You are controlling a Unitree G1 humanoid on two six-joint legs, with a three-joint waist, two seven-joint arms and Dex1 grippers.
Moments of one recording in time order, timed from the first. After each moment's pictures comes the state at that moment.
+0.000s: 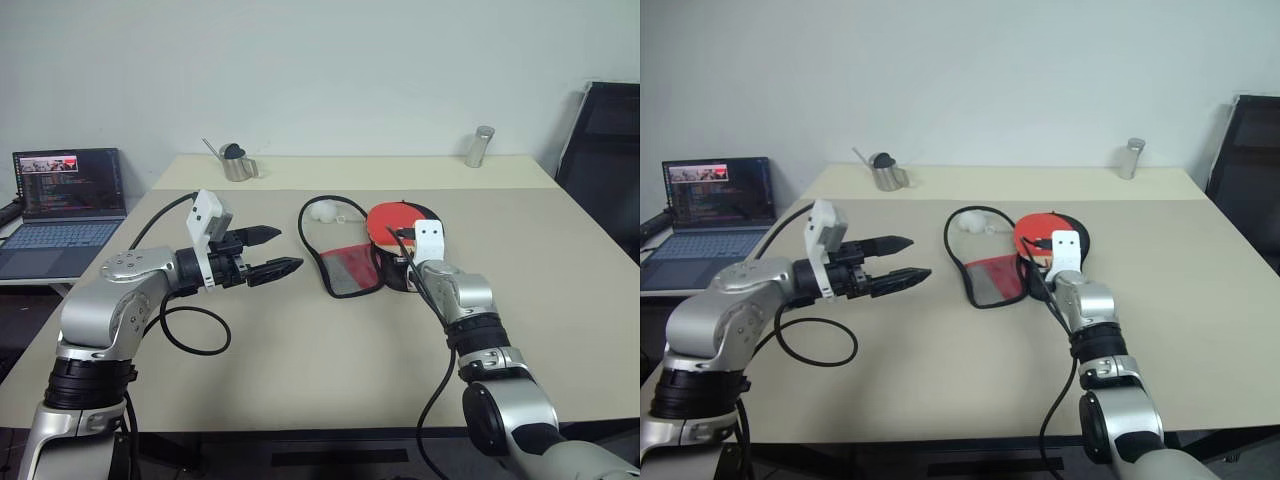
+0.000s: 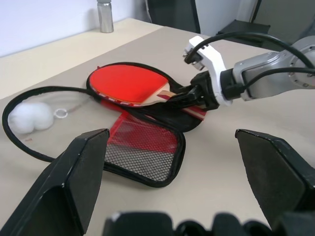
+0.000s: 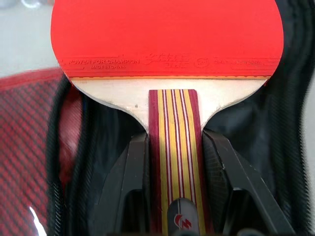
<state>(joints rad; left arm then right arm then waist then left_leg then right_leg) -0.59 0.75 0.12 -0.09 -0.58 0.66 -0.97 -0.94 -0.07 -0.13 0.57 0.12 0.72 -0.09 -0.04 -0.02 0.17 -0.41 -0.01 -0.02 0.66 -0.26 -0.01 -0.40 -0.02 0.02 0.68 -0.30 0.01</state>
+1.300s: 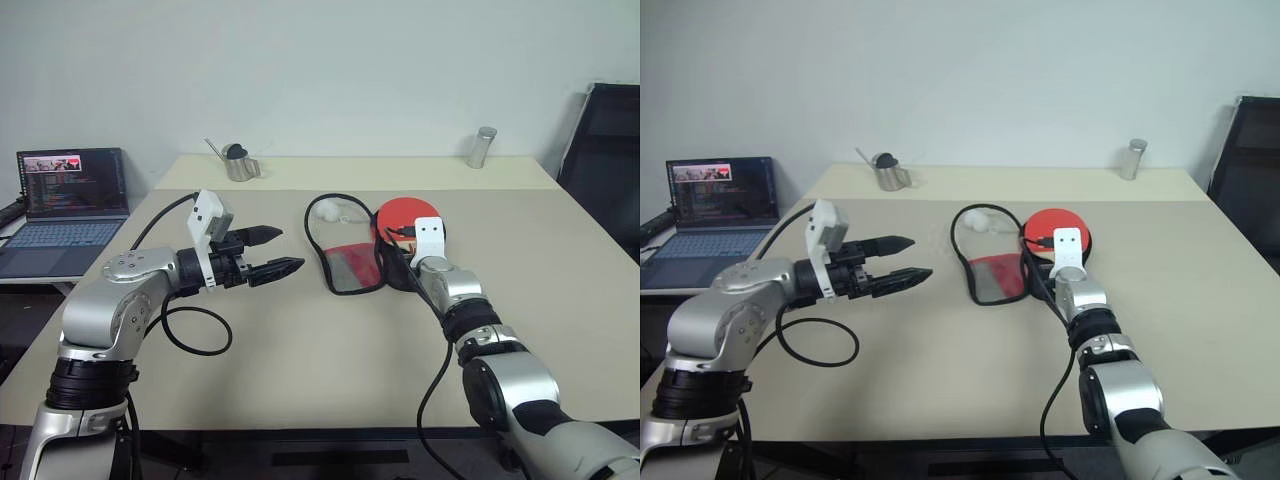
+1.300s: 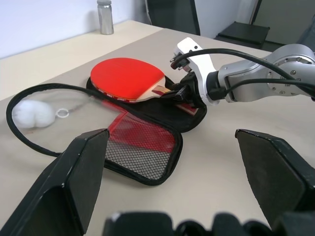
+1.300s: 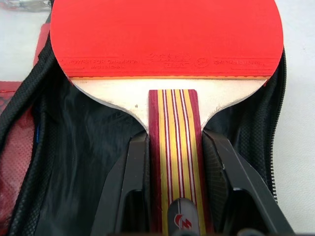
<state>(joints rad) -0.59 0.74 0.12 -0.09 -0.59 0.66 -0.97 -1.06 -0.11 -0.13 0.93 0.05 0.46 -0.16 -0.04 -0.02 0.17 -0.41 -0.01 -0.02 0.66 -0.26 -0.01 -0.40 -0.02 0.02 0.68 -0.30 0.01</state>
